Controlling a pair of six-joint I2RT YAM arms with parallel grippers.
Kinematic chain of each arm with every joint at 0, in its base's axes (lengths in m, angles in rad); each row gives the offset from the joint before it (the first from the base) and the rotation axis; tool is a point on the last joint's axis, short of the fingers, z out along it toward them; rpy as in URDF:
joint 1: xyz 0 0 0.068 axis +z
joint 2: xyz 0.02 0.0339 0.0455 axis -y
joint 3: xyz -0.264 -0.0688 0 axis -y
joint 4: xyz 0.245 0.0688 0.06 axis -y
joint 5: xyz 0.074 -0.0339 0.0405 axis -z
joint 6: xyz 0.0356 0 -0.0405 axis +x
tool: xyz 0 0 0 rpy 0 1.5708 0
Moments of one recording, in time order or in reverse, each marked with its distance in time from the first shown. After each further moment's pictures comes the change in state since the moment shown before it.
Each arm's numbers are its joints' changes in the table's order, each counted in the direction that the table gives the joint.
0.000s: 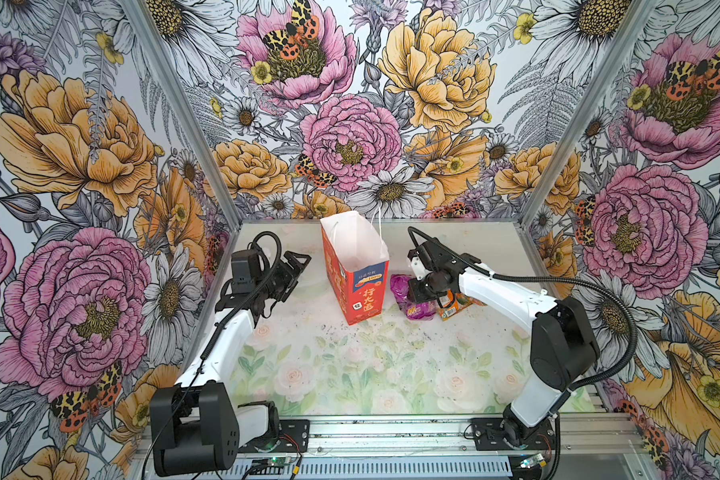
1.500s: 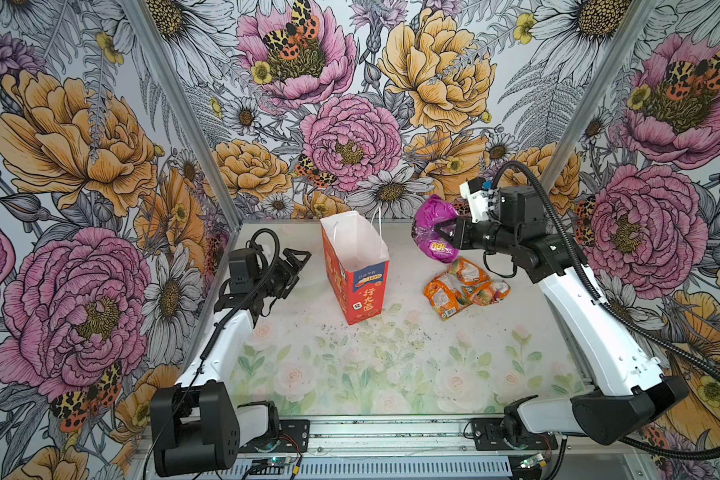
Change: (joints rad) left arm 0.016 0.000 -0.001 0.053 0.060 -0.020; right arm -0.186 0.336 0.359 -0.011 -0.246 0.105
